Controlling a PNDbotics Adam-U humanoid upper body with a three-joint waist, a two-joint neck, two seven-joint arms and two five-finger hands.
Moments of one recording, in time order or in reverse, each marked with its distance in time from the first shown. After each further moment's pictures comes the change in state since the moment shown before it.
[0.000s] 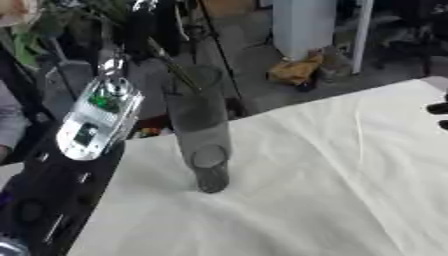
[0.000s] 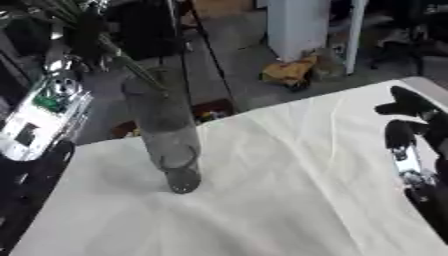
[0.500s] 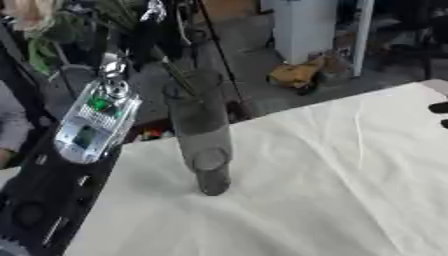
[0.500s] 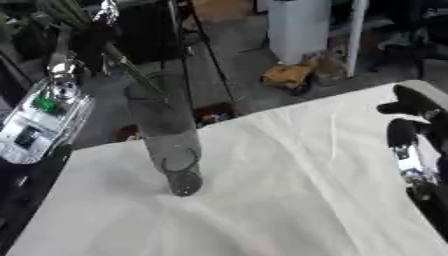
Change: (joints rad) left arm 0.008 0.002 -0.001 0.005 -0.068 0.051 -0.098; right arm 0.001 0.000 -0.003 0.000 0.000 0.001 -0.004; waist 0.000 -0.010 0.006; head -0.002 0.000
